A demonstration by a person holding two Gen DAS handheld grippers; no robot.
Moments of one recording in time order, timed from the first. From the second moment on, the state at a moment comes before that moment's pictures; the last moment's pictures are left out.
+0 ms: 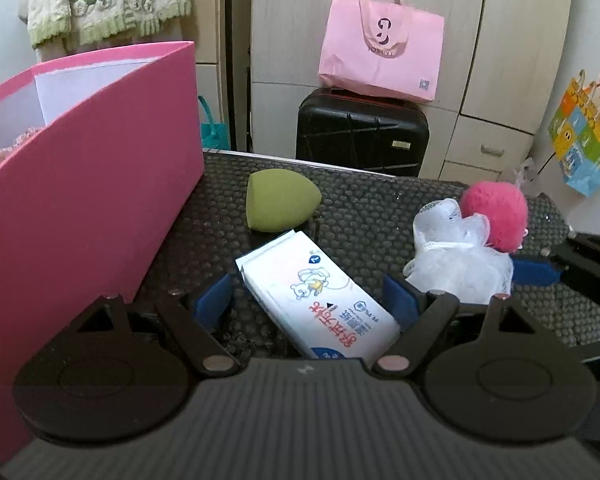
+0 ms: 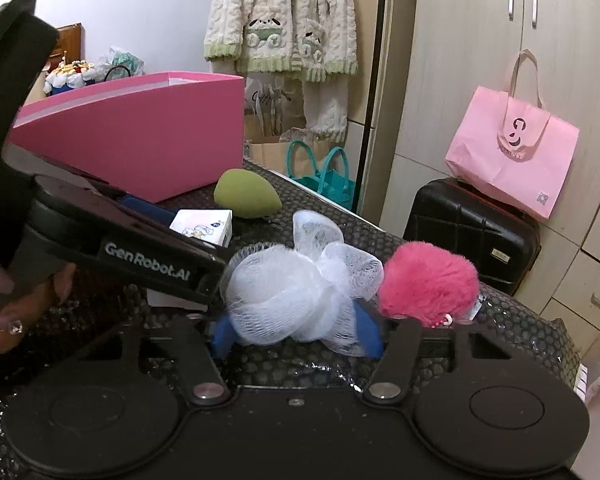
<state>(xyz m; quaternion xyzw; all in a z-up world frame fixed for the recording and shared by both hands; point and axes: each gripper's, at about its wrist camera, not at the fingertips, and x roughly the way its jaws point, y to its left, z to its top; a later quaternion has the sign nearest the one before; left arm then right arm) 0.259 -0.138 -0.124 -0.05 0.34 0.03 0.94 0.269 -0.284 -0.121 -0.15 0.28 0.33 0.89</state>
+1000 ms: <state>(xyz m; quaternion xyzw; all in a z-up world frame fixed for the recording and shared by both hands) 0.226 -0.127 -0.120 -0.04 0.32 0.00 0.95 0.212 -0.289 -0.098 -0.14 0.27 0.29 0.91</state>
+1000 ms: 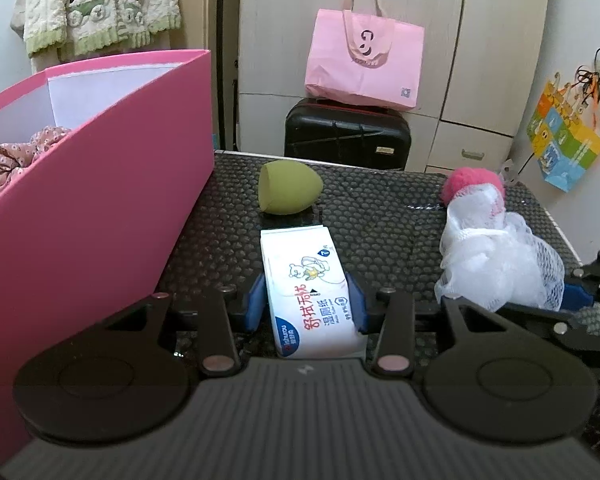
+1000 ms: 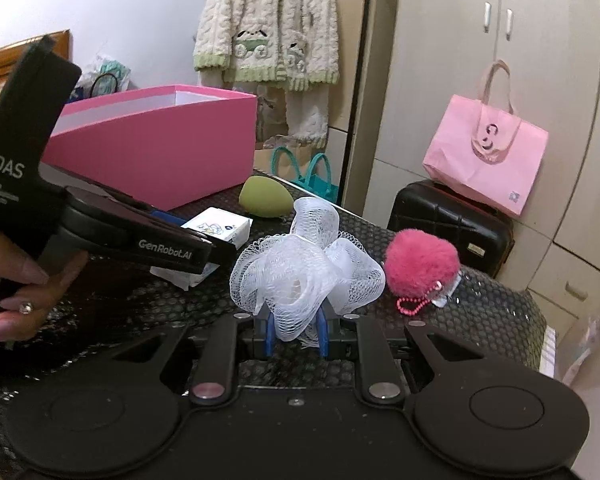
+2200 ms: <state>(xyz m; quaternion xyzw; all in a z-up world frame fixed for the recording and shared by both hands) 0.104 -0.069 -0.069 -0.10 0.33 -0.18 0.92 0.098 -0.271 -0.060 -0.06 0.35 0.26 0.90</state>
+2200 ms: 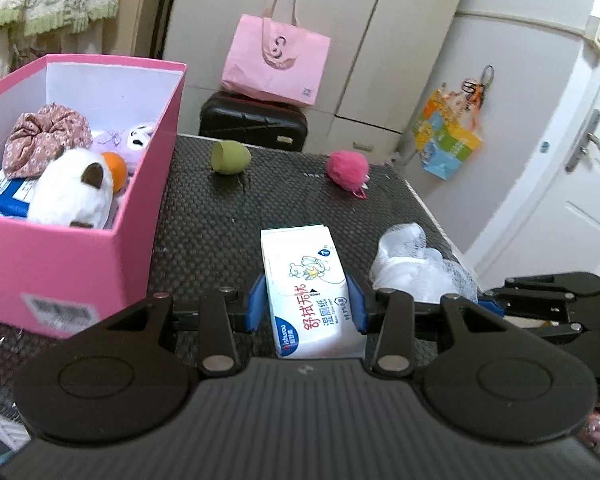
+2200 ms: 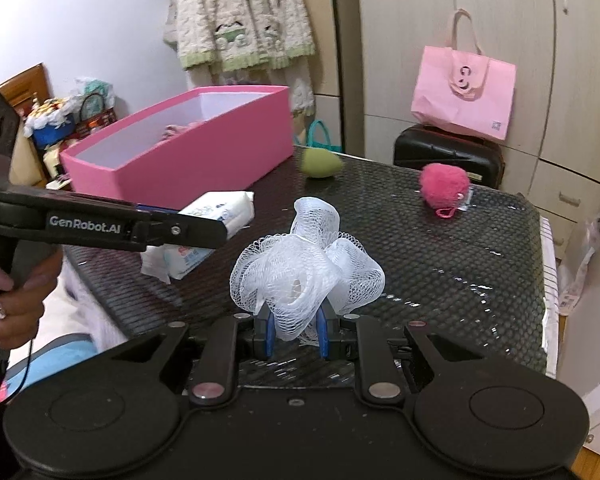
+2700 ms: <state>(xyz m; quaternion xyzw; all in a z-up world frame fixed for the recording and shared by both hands) 0.049 -0.004 -0.013 -0.10 0.31 -0.20 0.92 0.047 -0.203 0.002 -0.10 0.29 0.32 0.89</state>
